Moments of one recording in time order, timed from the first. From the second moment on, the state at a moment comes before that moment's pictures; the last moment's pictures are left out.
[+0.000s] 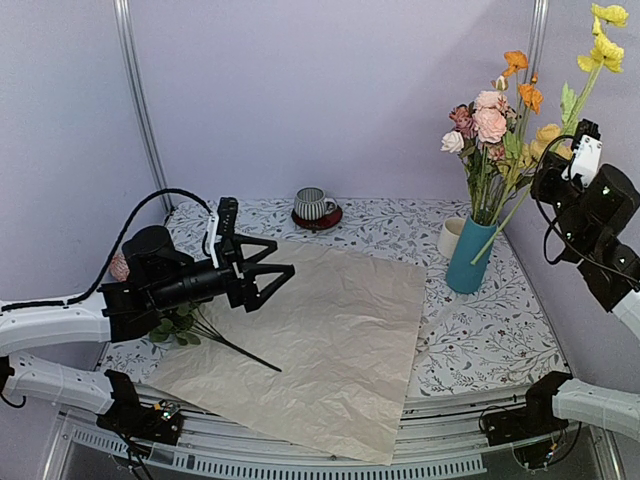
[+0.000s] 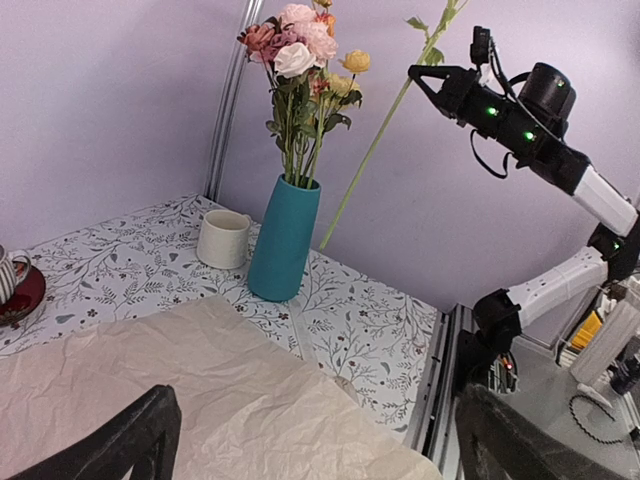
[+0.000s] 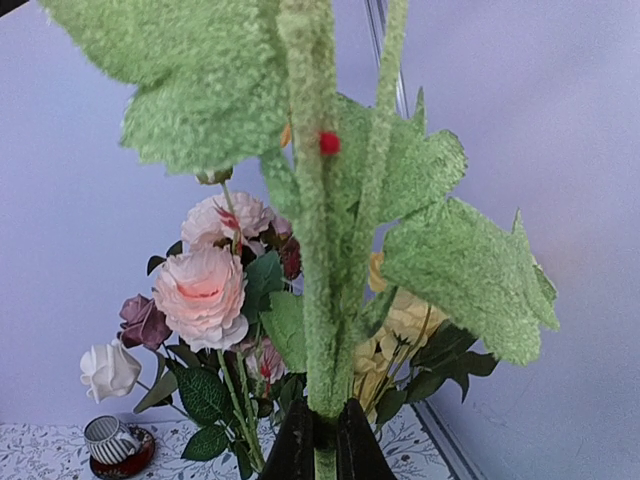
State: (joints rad) left arm -0.89 1.04 0.60 0.45 0.25 -0.29; right arm 0.44 0.78 0.91 0.07 0.62 0.05
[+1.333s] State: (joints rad) left arm -0.89 1.01 0.59 0.44 0.23 -0.27; right arm 0.39 1.04 1.14 0.16 0.61 -0.12
